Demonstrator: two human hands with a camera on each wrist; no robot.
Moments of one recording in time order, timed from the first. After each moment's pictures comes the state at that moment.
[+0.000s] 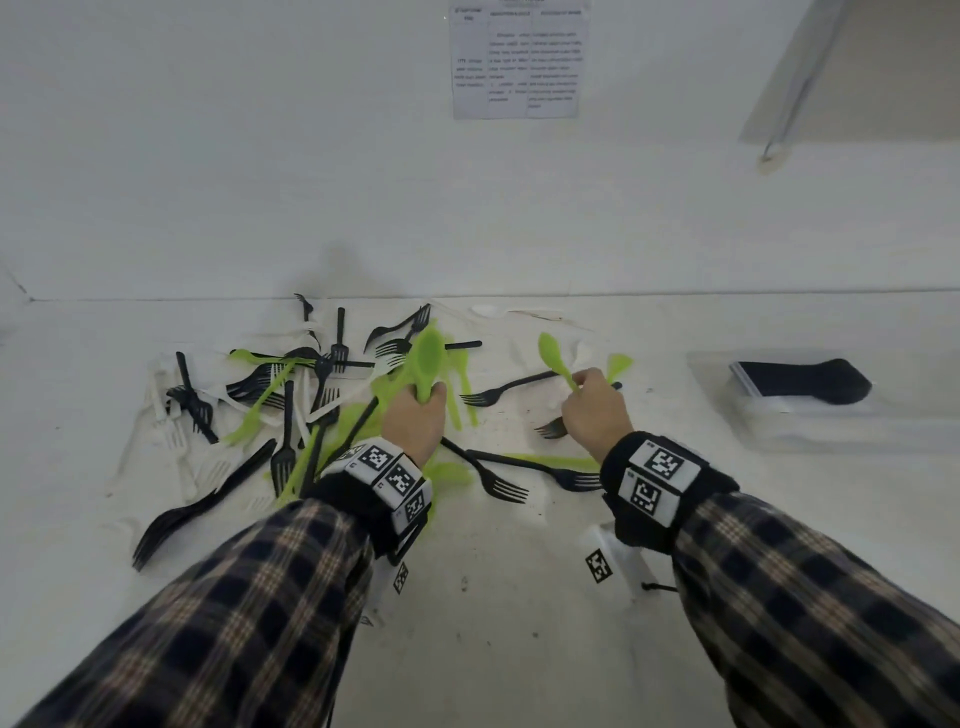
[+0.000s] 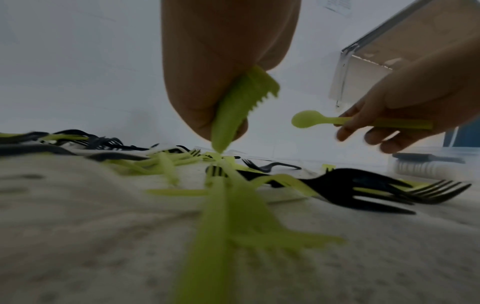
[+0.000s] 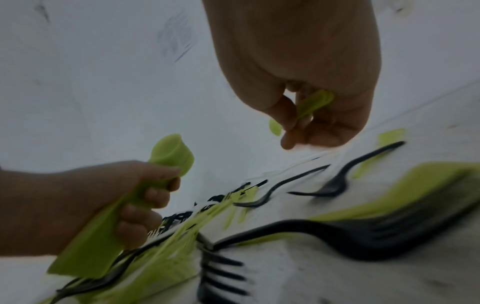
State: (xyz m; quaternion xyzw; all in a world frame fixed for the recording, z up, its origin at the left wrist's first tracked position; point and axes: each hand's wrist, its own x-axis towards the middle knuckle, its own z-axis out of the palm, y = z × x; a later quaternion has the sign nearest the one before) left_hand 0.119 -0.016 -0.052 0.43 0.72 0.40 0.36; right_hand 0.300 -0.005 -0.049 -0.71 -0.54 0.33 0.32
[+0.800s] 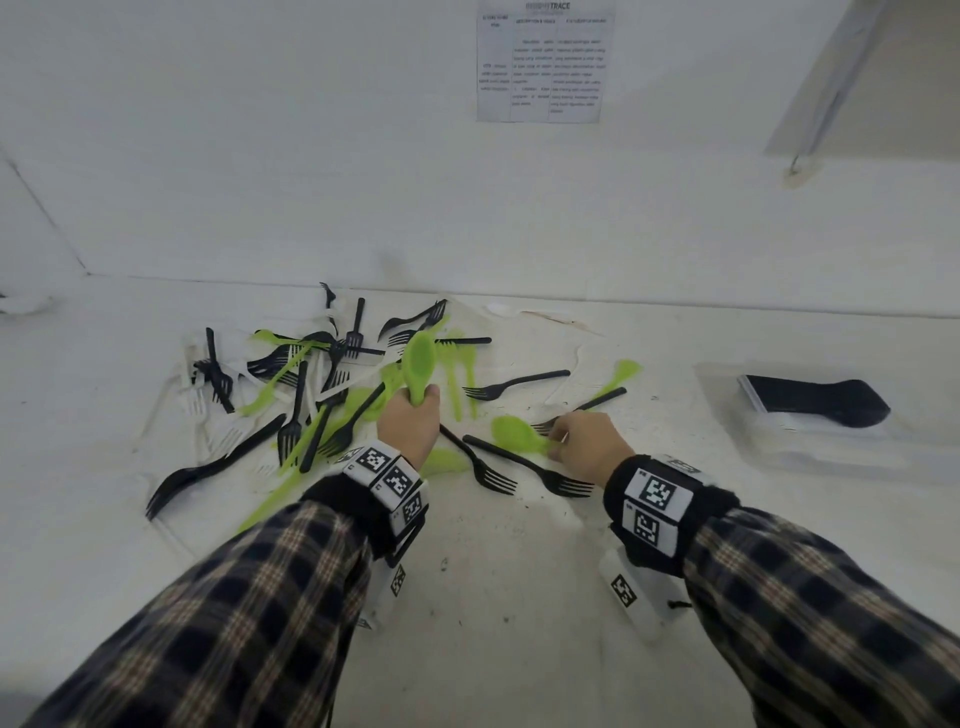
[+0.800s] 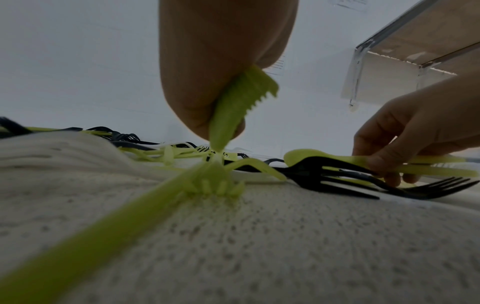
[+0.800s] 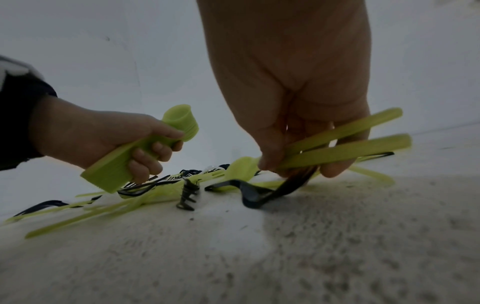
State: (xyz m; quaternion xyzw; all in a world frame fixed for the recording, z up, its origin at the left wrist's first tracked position) left_hand 0.130 -0.037 -0.055 0.38 0.75 0.43 0.33; right_hand 0.318 -0.020 -0.060 -0.64 -0.73 0.22 0.06
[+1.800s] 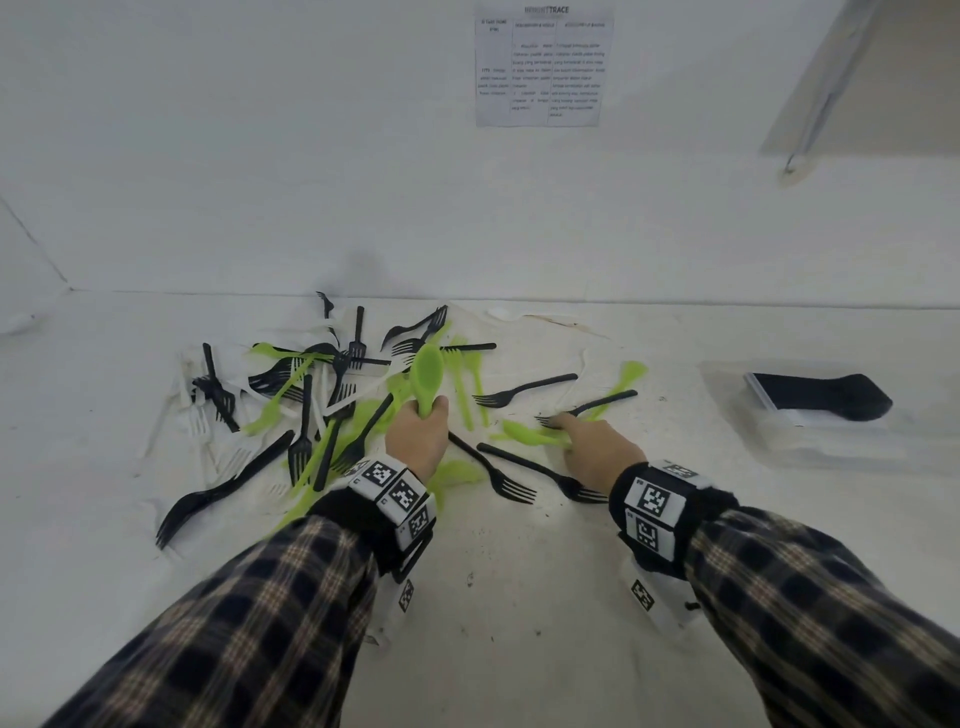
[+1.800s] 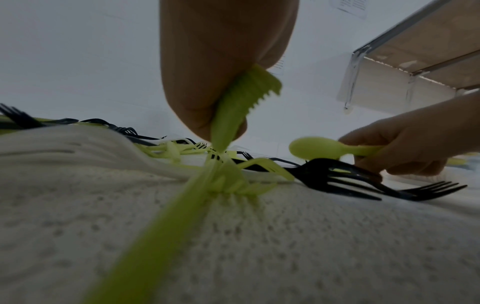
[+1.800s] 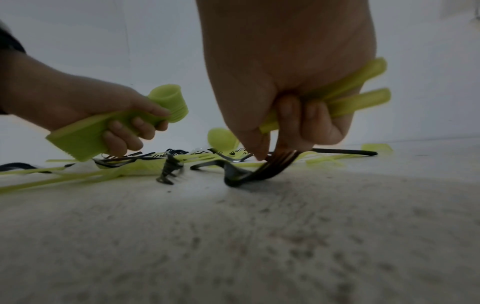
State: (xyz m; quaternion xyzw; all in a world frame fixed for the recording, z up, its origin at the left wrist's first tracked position) left_hand 0.119 -0.037 -0.051 0.38 0.74 0.41 0.36; right_hand 0.306 -0.023 -0.063 -0.66 -0.73 0.19 -0.01
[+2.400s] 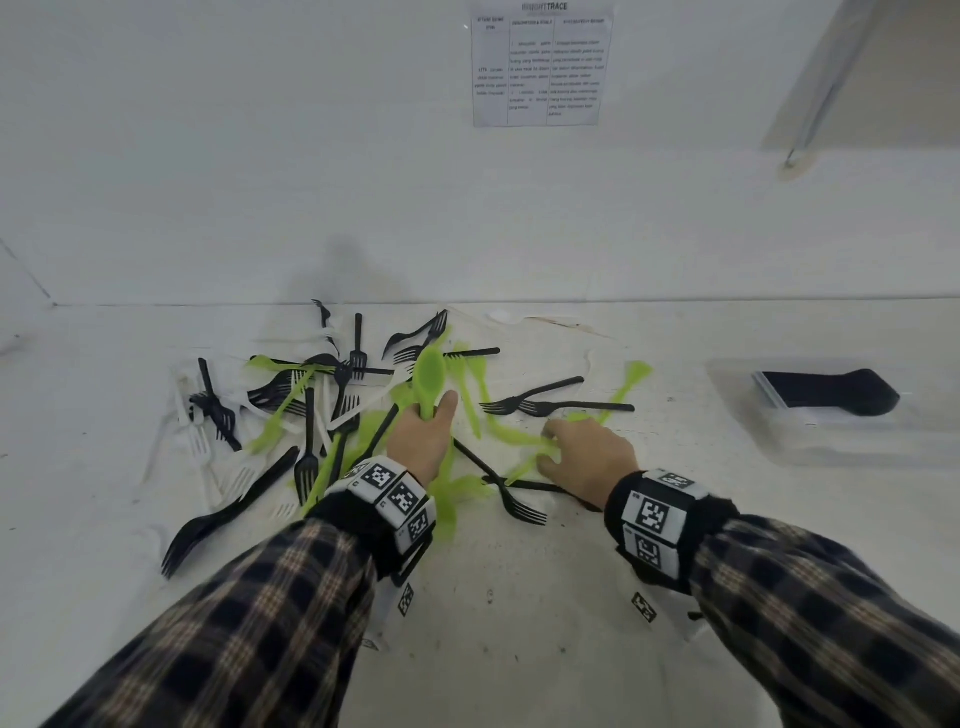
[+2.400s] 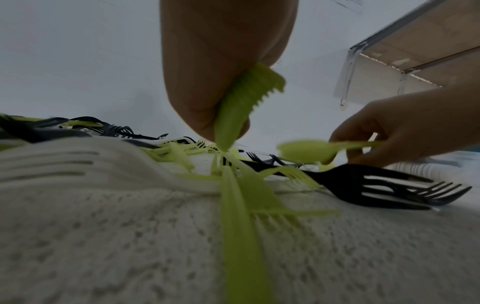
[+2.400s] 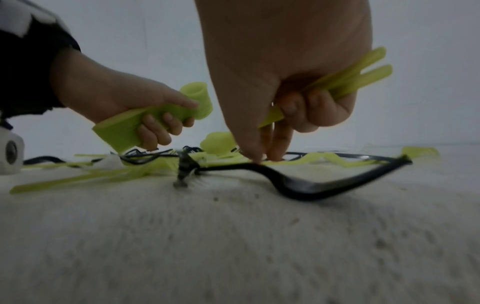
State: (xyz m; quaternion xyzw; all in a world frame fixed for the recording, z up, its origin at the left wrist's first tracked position) left_hand 0.103 -0.023 -0.051 0.39 0.72 0.40 0.41; right_hand 0.278 -0.029 -0.052 -0.65 -0.75 0.12 0.01
